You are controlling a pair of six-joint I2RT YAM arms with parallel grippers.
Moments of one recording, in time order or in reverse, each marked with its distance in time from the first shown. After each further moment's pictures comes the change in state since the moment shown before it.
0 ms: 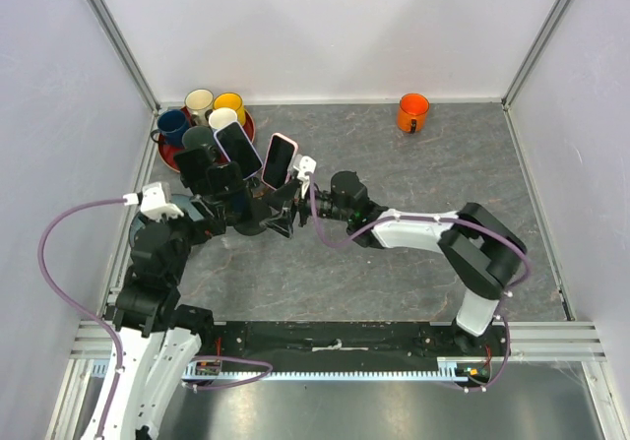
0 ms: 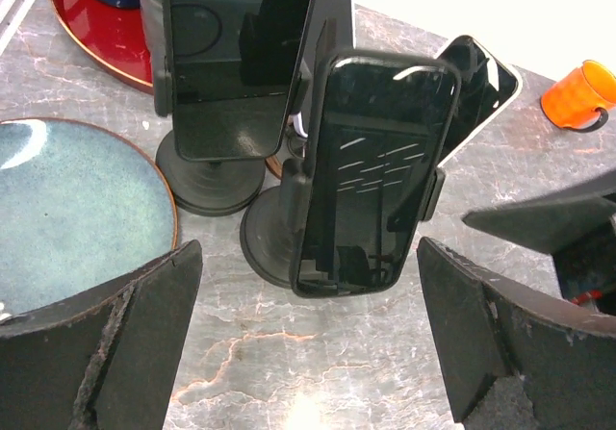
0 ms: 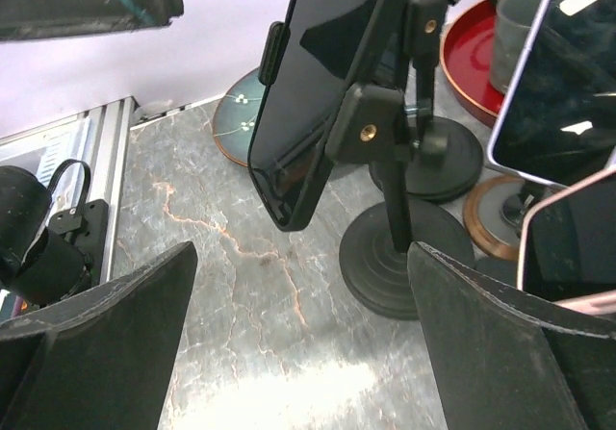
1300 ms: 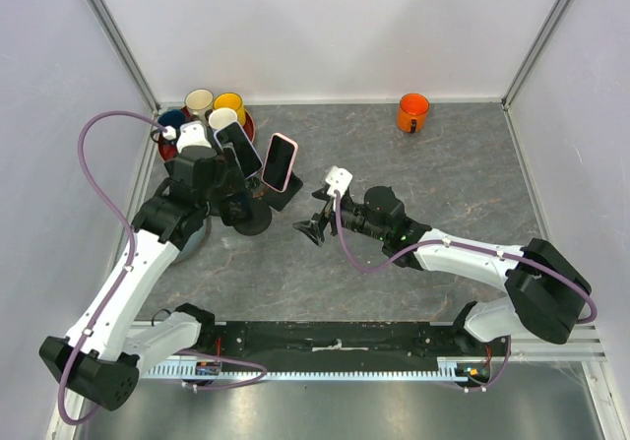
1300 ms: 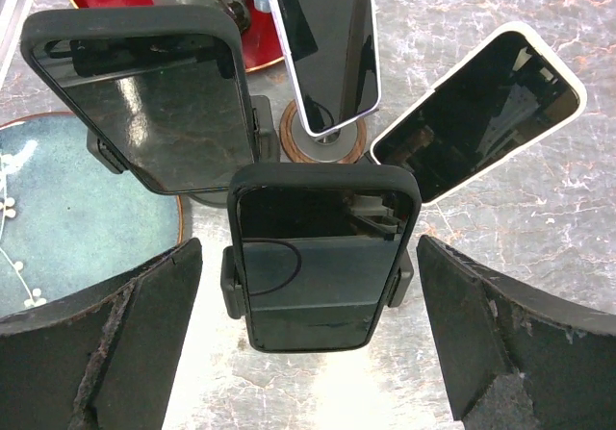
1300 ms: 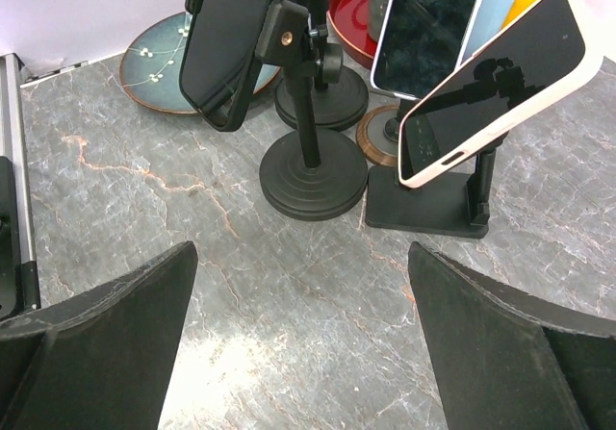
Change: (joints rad) left arm -0.184 0.654 0.474 -0.173 -0.232 -0.055; right arm 0.000 -0.403 -0.266 -0.217 0.255 -0.165
